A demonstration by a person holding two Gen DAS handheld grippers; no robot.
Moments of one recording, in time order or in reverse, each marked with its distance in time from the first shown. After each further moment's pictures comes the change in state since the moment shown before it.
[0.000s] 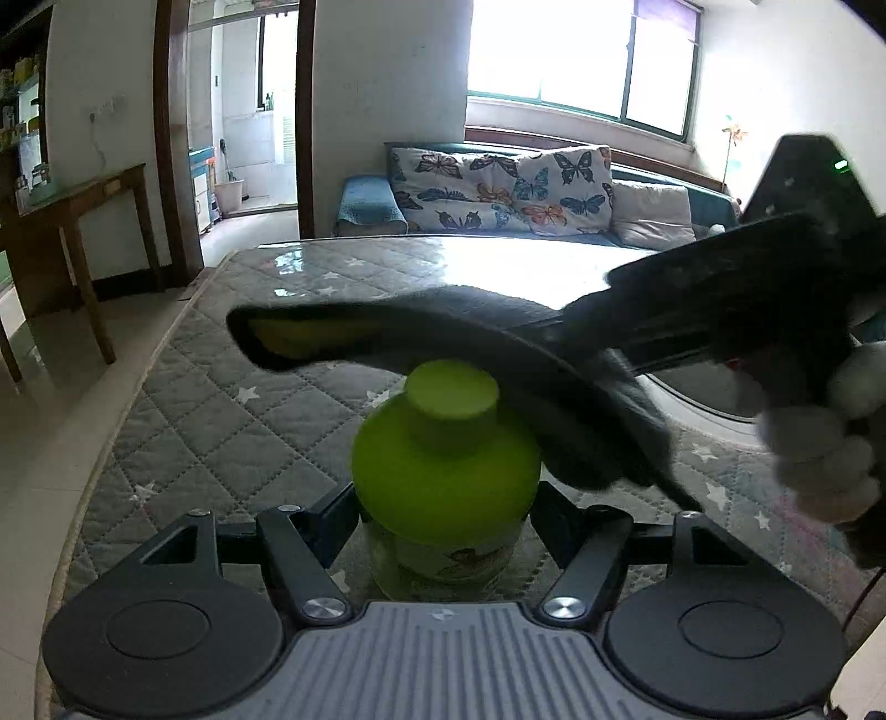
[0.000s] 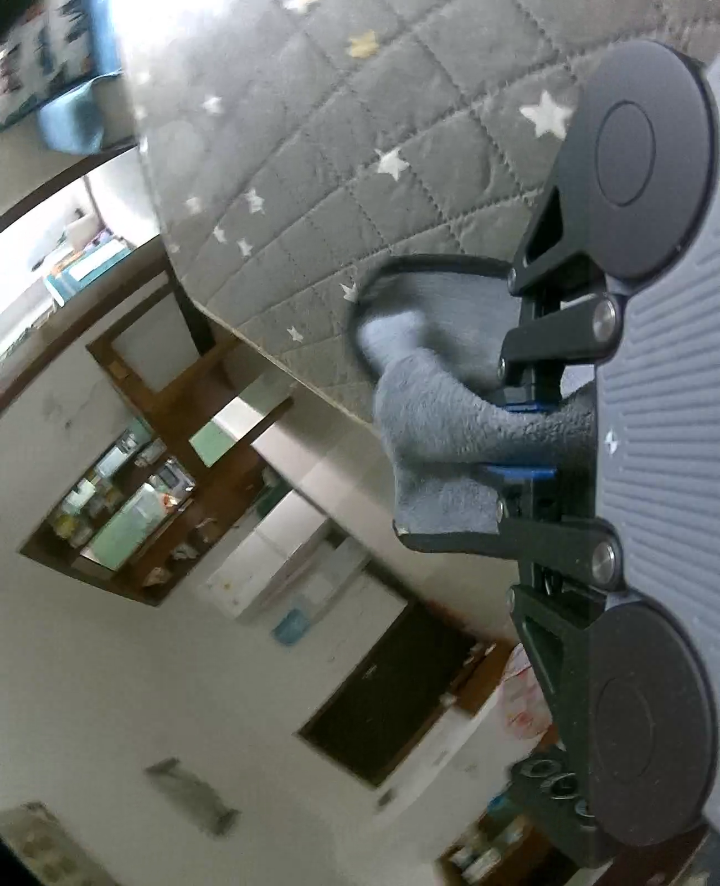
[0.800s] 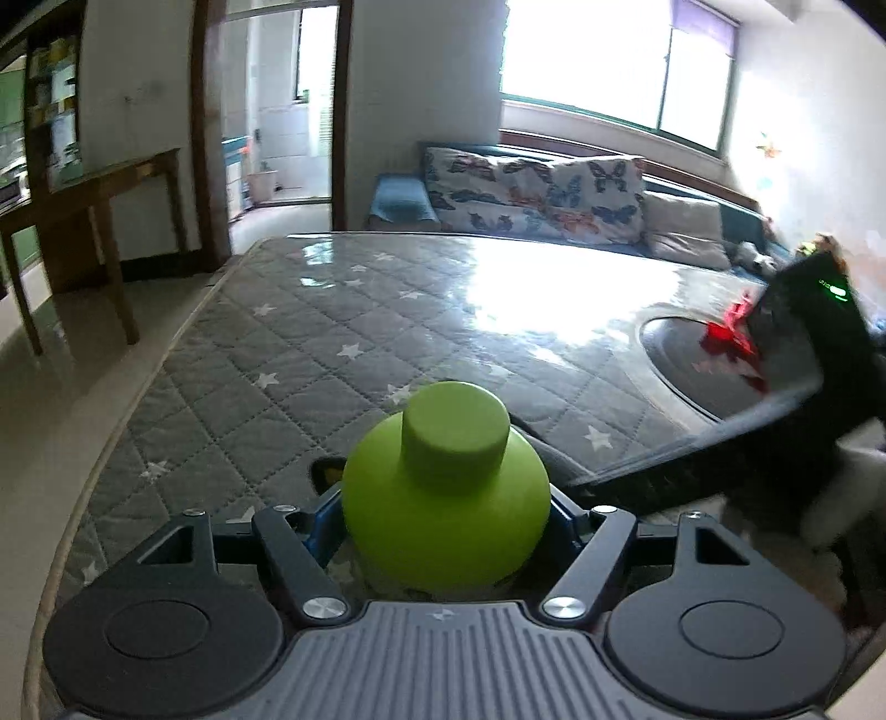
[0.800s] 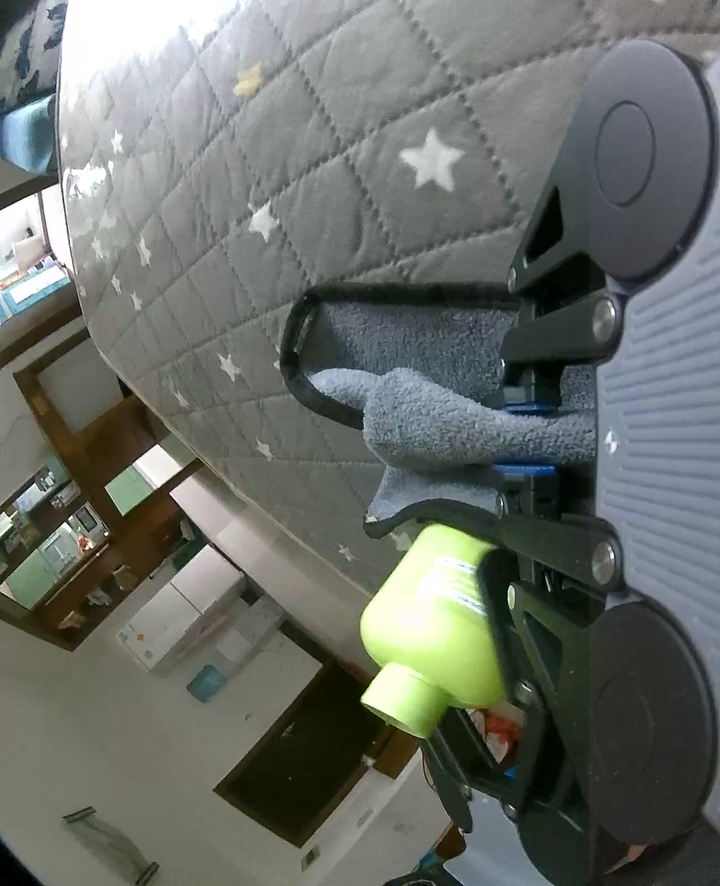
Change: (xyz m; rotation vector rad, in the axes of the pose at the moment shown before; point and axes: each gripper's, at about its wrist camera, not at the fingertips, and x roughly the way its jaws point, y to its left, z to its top) left arm 0.002 -0.006 -0.003 -0.070 -0.004 0.076; right arm 0.018 -0.012 -0.047 -0.063 0.182 -0.157
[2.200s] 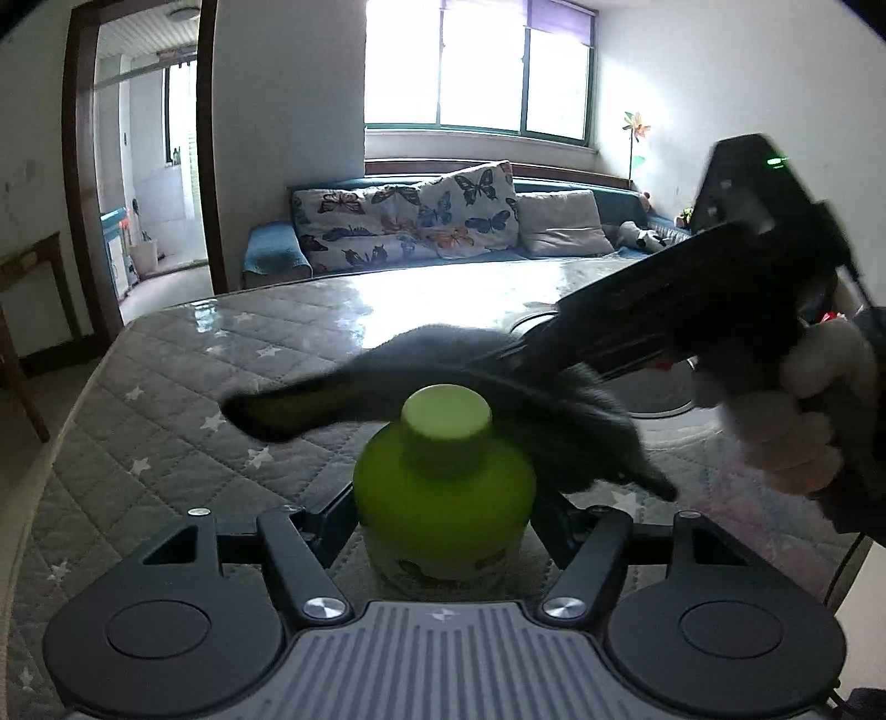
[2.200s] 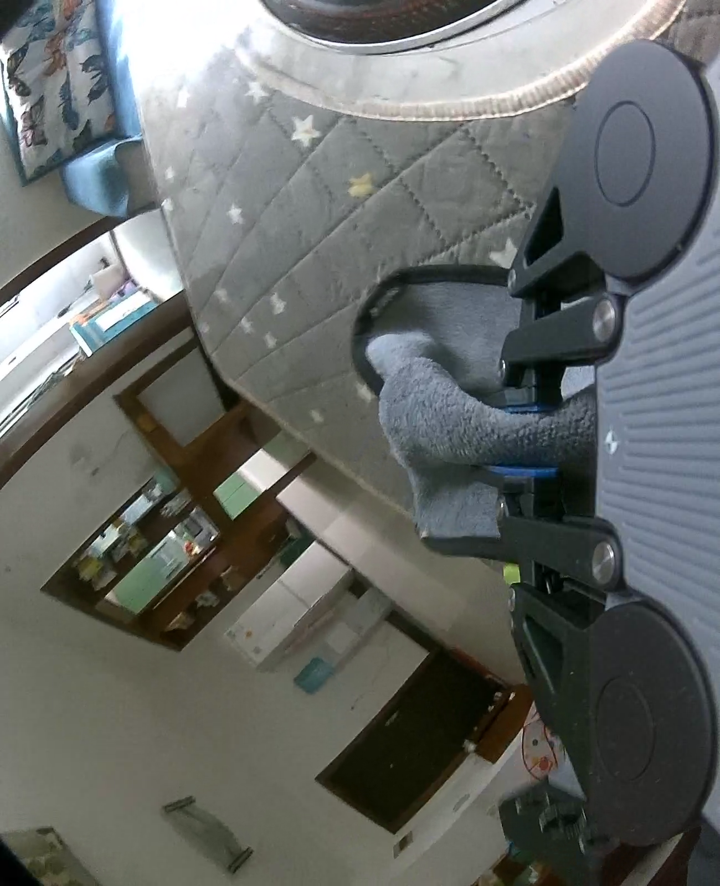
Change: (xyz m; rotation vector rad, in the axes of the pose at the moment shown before) left arm -0.006 -0.042 0.001 0.225 -0.077 -0.220; right arm -0.073 -0.028 0.013 0.081 -0.229 0.032
